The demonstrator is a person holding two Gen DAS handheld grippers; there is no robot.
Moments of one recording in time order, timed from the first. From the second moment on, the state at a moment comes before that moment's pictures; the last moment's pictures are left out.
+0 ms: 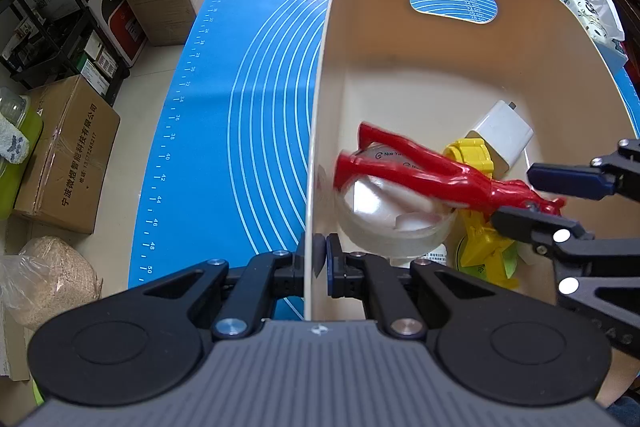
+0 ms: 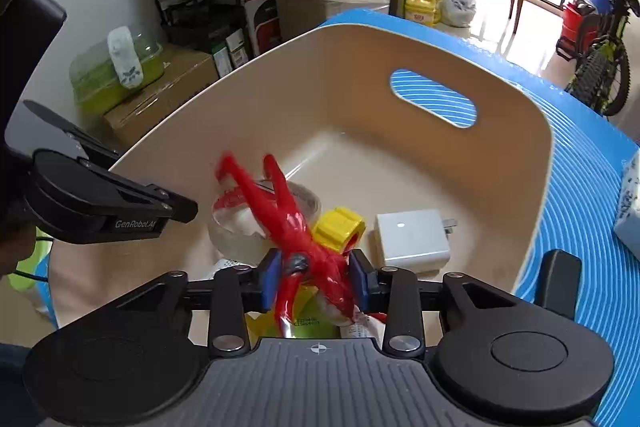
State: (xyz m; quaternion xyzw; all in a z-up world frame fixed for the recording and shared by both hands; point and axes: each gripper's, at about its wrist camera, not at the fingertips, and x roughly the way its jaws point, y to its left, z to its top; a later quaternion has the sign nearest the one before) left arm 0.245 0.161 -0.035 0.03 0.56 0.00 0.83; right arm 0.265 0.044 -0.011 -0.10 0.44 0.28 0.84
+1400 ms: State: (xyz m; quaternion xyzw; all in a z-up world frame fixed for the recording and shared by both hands) left arm 0.245 0.161 -0.033 0.04 0.56 0.01 0.83; right arm 0.258 -0.127 -0.110 0.04 0.30 0.04 0.95
